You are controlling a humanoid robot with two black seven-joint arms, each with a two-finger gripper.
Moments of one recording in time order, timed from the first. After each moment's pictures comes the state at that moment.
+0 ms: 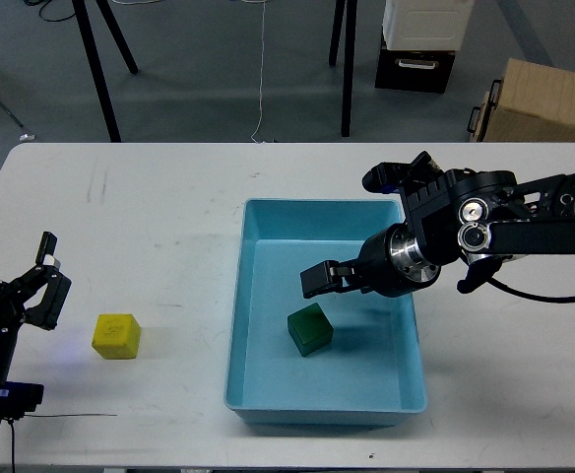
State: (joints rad) left arm 0.34 0.03 -1.67 -1.66 -0.34 -0.49 0.28; right arm 1.52 -0.43 -0.30 1.44 -0.49 0.28 -0.36
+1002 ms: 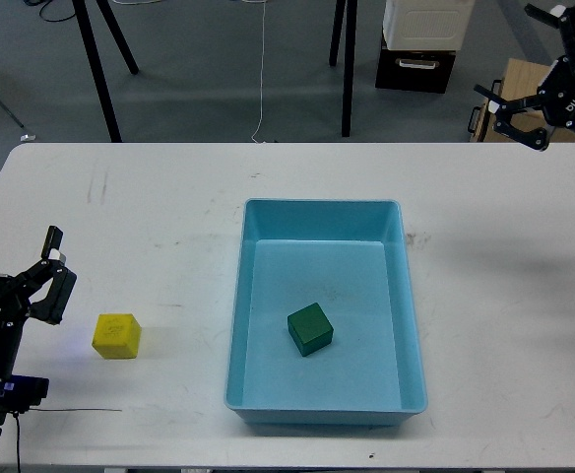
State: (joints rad) left arm 0.32 0.04 -1.66 -1.66 -0.34 -0.49 0.28; right arm 0.54 -0.78 0.92 1.17 0.62 0.49 -0.18
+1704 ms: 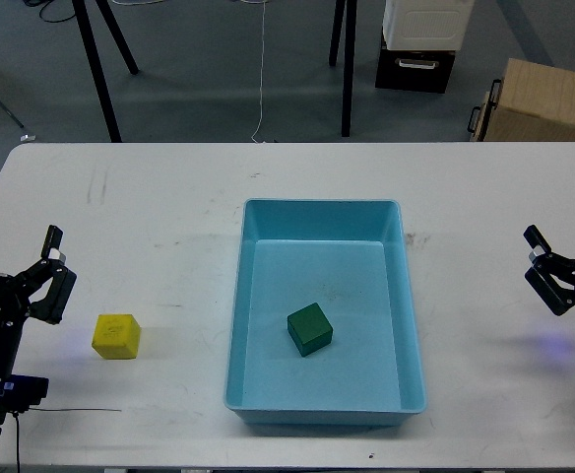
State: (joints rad) left arm 0.32 0.04 -1.66 -1.66 -0.34 -0.49 0.28; right arm -0.25 -0.48 1.35 1.58 0.65 0.49 -0.16
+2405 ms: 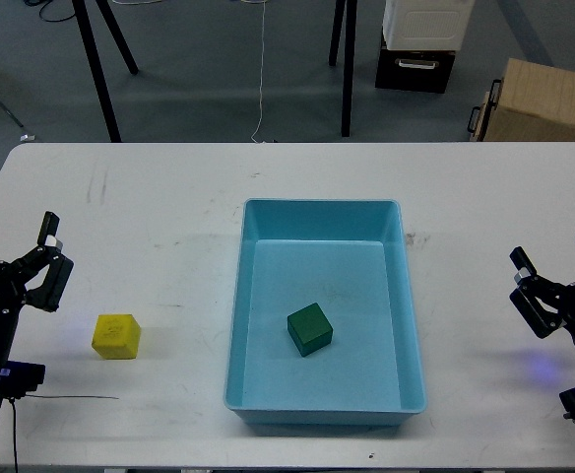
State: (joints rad) left arm 0.26 0.06 -1.67 -1.58 -0.35 -0.49 0.32; right arm -0.34 -0.46 1.40 1.57 0.61 0.49 -0.15
